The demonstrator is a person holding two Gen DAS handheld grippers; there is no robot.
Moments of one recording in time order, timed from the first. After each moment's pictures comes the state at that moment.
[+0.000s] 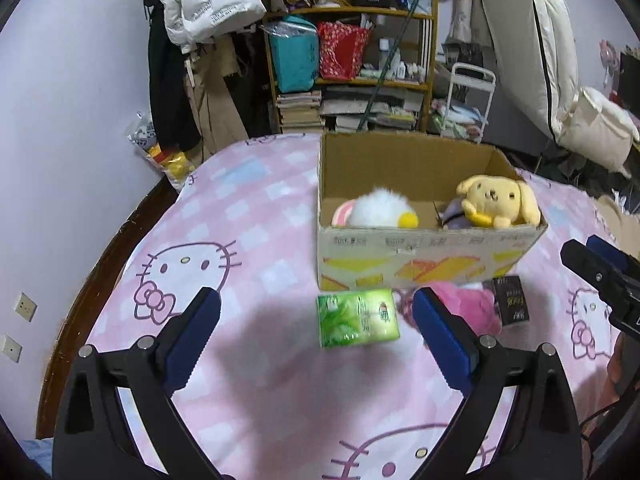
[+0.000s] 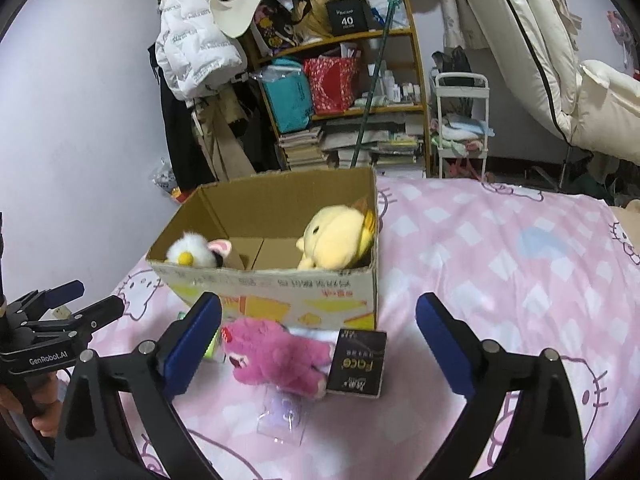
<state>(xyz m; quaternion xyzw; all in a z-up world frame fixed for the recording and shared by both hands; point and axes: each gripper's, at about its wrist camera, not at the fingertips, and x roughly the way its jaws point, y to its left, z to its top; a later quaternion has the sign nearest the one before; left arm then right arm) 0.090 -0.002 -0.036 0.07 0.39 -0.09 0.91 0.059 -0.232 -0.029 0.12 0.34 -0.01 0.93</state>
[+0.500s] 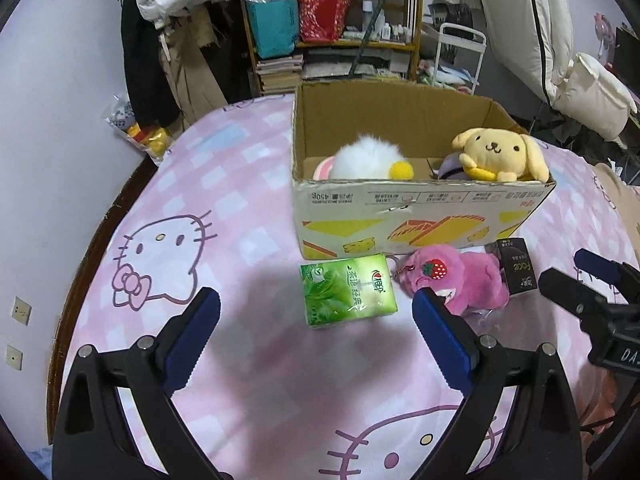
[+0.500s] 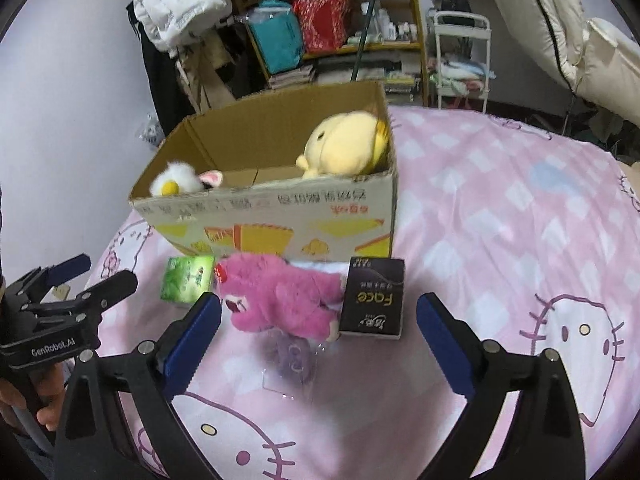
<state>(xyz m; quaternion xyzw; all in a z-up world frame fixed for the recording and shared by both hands) 0.109 -0.011 -0.066 0.09 0.45 -0.11 0.88 0.067 -0.220 -0.068 0.14 0.45 -0.01 0.88</state>
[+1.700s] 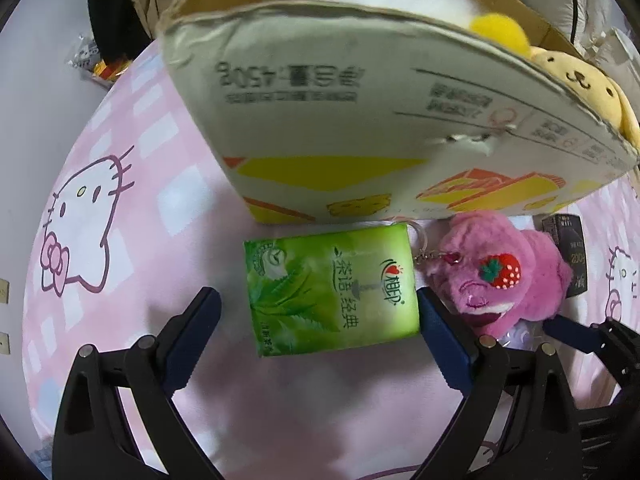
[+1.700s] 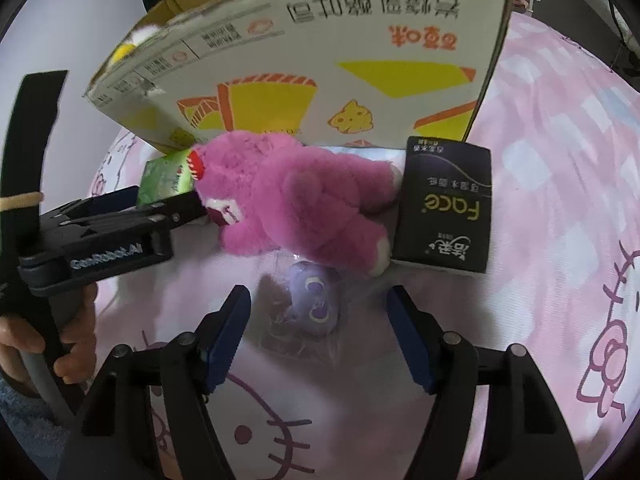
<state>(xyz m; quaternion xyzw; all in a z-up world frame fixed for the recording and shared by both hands) 0.174 -0.036 -0.152 0.08 0.56 -0.11 0.81 0.096 -0.185 -0.147 0.15 0.59 0.05 0.79</state>
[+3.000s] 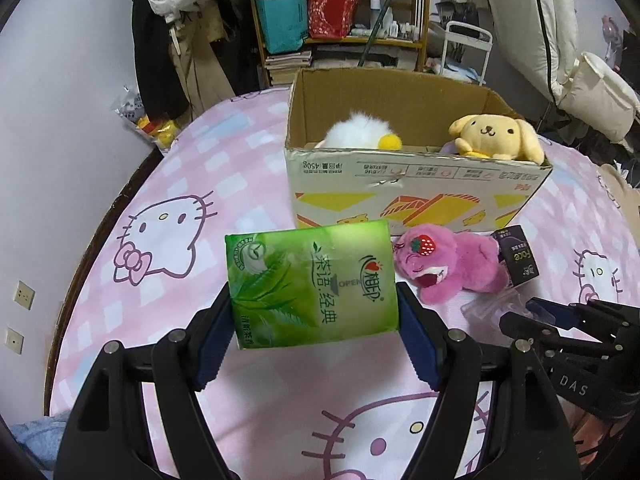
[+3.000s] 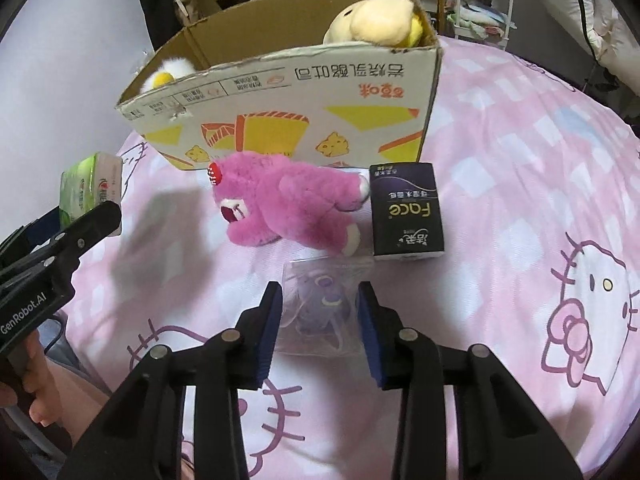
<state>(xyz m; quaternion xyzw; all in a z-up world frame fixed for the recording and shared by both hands) 0.087 -0.013 -0.070 0.08 0.44 -0.09 0.89 0.062 -0.195 -0.101 0.12 0.55 0.02 0.83</state>
